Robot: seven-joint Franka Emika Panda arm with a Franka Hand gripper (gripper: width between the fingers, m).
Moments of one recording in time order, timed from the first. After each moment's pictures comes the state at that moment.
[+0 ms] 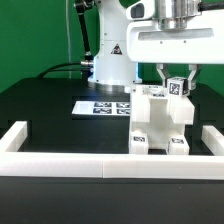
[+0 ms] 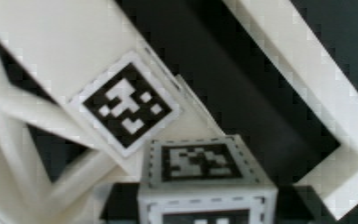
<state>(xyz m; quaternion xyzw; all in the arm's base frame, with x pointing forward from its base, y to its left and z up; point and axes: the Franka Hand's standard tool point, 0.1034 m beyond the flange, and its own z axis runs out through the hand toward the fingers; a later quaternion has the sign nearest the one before) 0.545 0.080 0.111 -0.91 0.41 0.01 0.06</state>
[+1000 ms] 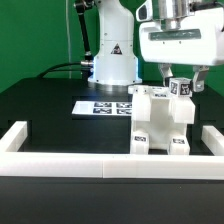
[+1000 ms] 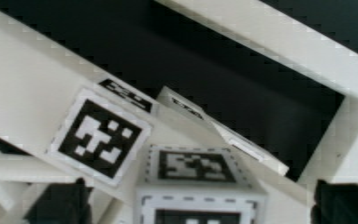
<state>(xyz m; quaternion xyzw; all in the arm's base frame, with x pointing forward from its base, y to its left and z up) 0.548 0.086 0.111 -0.86 0.51 0.01 0.08</state>
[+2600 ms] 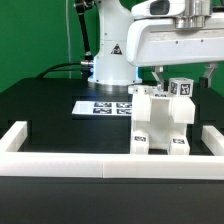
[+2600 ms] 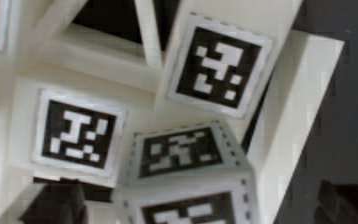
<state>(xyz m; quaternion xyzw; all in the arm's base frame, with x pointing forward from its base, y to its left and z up) 0.551 0.086 0.111 -0.99 -0.10 -0.04 0.03</state>
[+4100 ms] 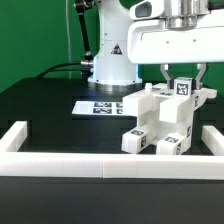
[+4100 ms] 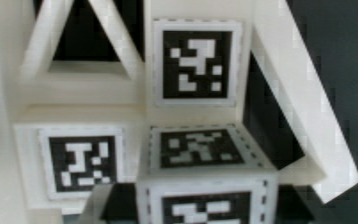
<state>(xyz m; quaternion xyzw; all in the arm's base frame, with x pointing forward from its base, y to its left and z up) 0.554 0.088 0.112 -0.95 0.30 -0.03 0.06</state>
